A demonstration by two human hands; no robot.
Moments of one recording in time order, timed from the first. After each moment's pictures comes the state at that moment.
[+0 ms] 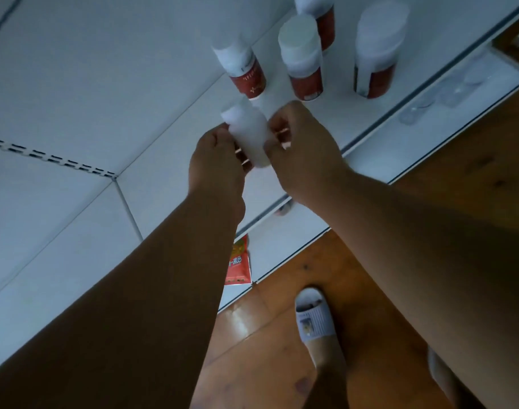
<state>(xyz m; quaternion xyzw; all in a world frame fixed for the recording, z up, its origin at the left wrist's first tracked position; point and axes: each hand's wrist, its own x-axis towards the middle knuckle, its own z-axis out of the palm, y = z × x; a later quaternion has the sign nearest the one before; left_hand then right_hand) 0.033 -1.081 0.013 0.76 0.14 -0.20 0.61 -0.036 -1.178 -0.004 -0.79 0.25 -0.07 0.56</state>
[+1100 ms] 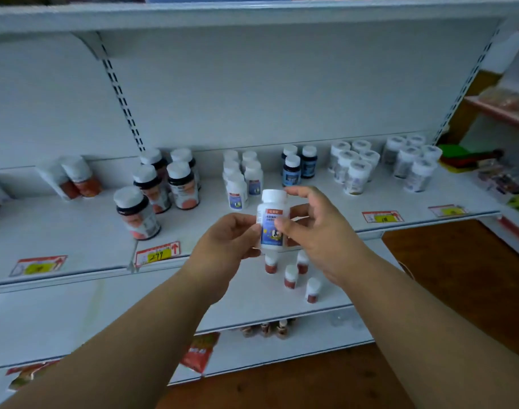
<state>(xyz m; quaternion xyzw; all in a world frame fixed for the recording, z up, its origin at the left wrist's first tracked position) -0.110 -1.028 0.471 0.70 -0.05 -0.14 0.70 -0.144 -1.198 0.500 -0.79 0.05 -0.07 0.61</state>
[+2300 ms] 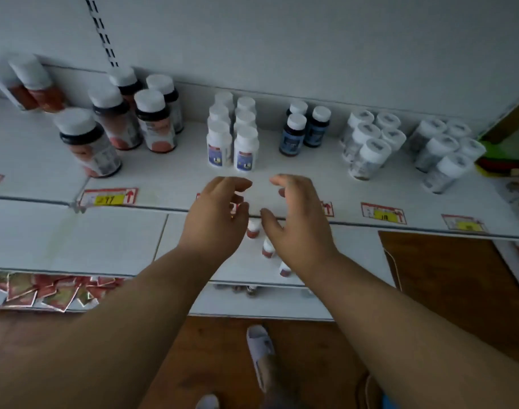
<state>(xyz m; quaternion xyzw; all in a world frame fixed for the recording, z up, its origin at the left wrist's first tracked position) -0.089 -1.098 0.424 0.90 -0.05 0.11 0.42 -0.099 -1.249 0.427 -0.92 -0.12 -0.18 0.34</state>
